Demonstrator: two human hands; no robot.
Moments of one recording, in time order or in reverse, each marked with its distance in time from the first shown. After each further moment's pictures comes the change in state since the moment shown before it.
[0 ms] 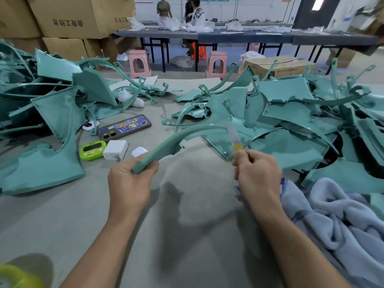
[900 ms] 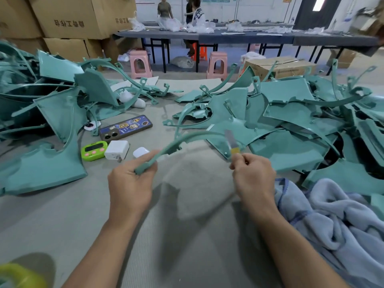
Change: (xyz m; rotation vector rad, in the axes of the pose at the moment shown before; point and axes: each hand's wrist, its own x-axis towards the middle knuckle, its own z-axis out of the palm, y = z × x) left_hand -0.002 0.005 -0.006 0.098 -0.004 0.170; right_hand 0.000 0.001 0.009 -0.055 -0.018 0.054
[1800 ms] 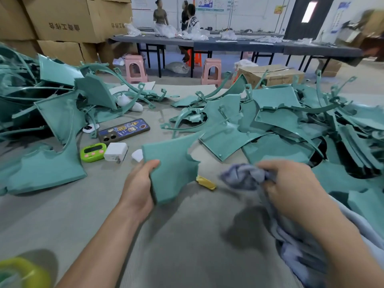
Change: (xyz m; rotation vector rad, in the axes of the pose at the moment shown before) left_hand 0.001 0.022 0.013 -0.782 -0.252 -0.853; right_hand -0.015 -0.022 -0.111 -0.636 -0.300 -0.344
